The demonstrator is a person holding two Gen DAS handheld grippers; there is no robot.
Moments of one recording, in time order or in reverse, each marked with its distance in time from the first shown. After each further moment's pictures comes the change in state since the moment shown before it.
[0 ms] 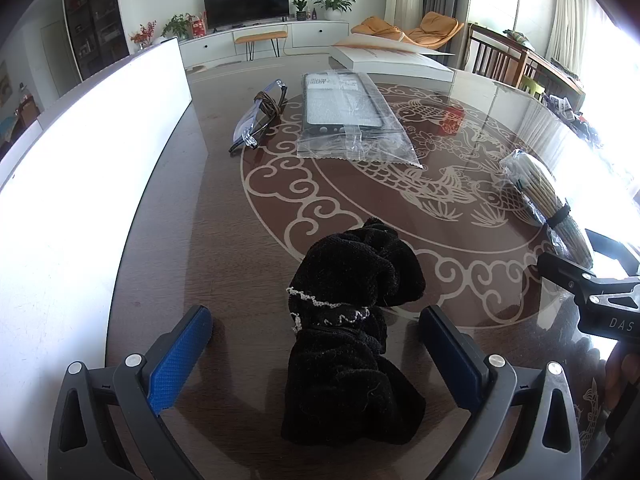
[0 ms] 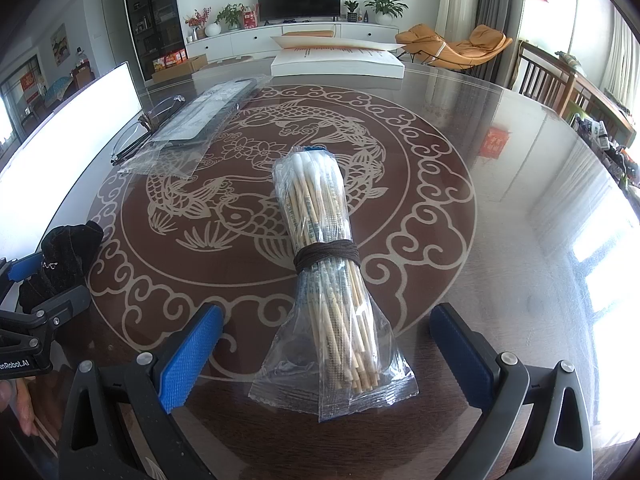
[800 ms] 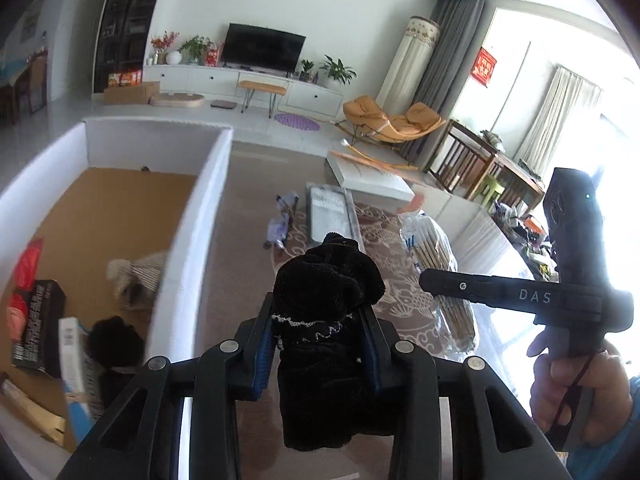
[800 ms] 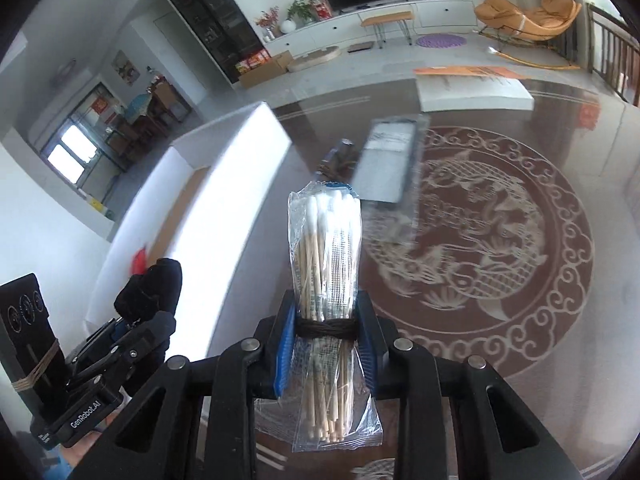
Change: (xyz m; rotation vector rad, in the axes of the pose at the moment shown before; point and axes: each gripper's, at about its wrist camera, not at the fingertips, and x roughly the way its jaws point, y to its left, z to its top) left arm -0.167 0.096 0.010 -0.222 -0.260 -0.188; right arm -0.093 0.109 0.088 0.031 0.071 0.484
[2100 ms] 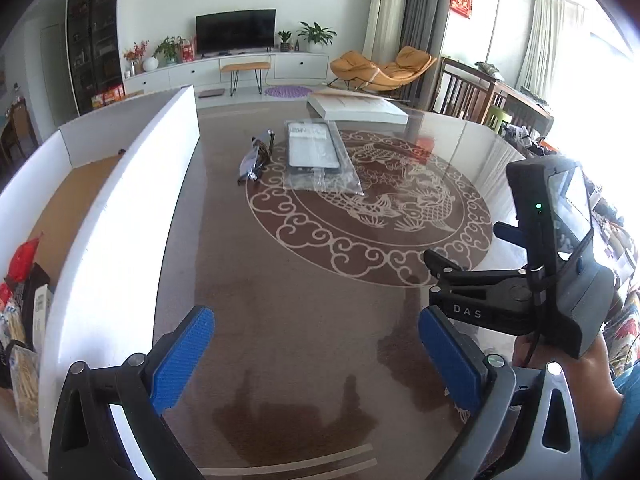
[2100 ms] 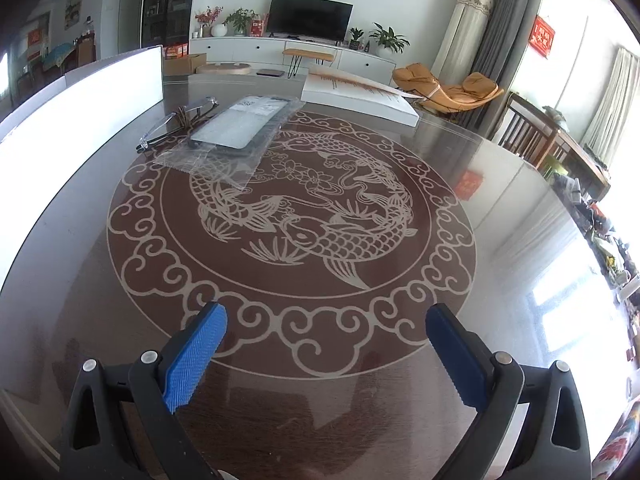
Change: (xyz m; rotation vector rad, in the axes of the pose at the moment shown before) left arm 0.068 -0.065 -0.072 0.192 0.167 0.076; right arm 0.046 -0.066 -0.086 -0.175 -0.122 -0.646
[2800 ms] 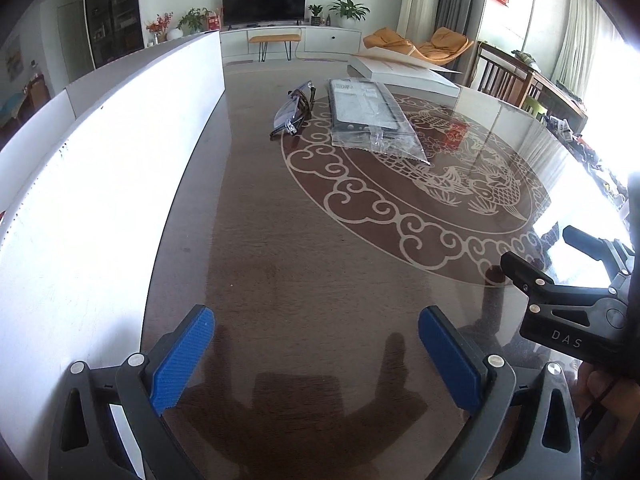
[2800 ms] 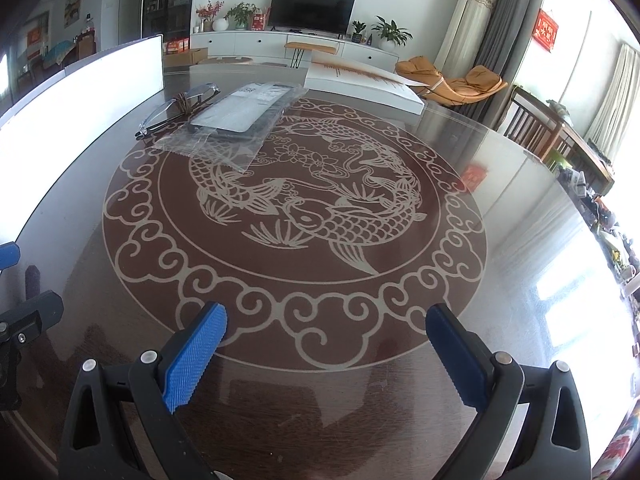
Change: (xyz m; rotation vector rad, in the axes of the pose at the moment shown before) left arm 0.063 0.026 -0.005 -0.048 0.076 0.086; right arm 0.010 0.002 -0.006 0.004 0.023 0.015
